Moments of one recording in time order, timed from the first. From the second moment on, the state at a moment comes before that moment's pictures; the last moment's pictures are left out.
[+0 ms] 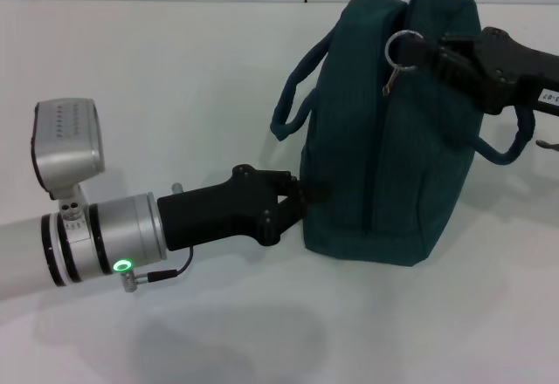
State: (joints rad) left arm -0.52 -2.10 0.96 0.21 1.56 1.50 -1.08; right arm 0.65 2.01 -0.93 -0.45 -1.43 -1.68 1.38
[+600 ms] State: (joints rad) left arm -0.51 -2.08 1.04 0.24 1.58 1.51 -1.00; right arm 0.62 2.00 -0.87 -0.45 -1.43 -1.64 1.38
